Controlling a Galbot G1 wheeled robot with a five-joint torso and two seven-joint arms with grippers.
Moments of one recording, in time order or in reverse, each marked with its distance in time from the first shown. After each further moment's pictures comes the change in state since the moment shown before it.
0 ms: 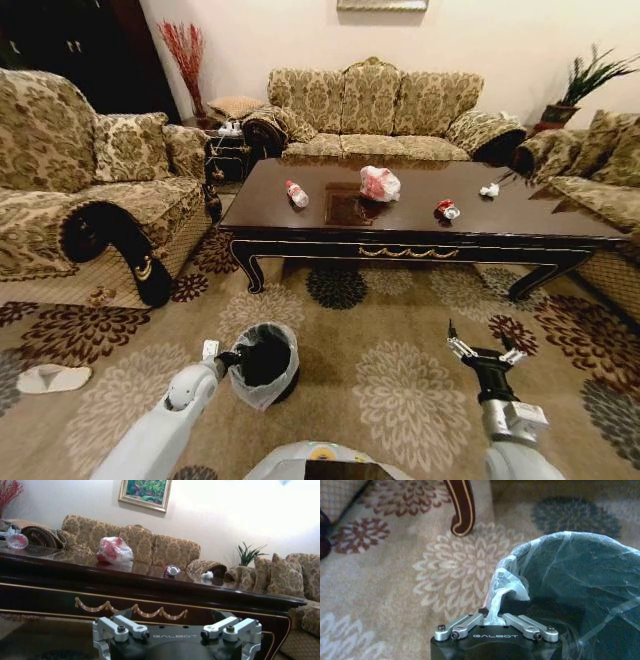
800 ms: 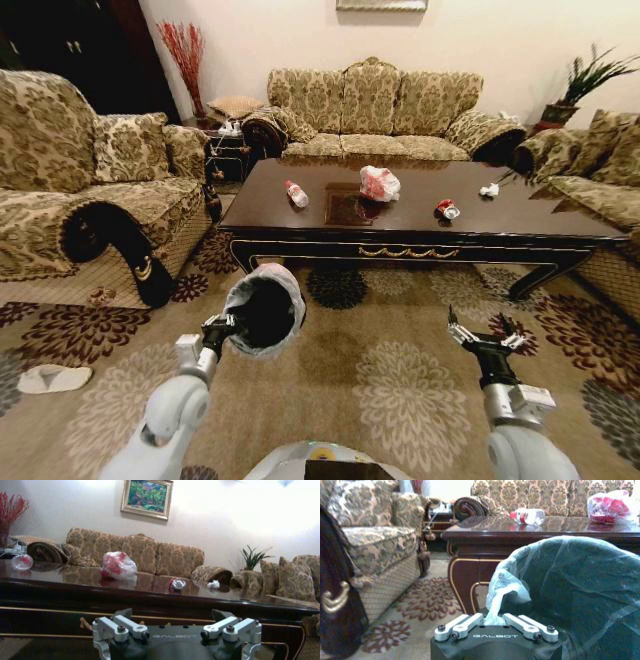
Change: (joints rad) left arm 0.213 -0.177 -0.159 -0.397 0.225 -0.288 -0.004; right arm 0.058 -0.034 -0.002 0.072 0.055 -0.103 -0.001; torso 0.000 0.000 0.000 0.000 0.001
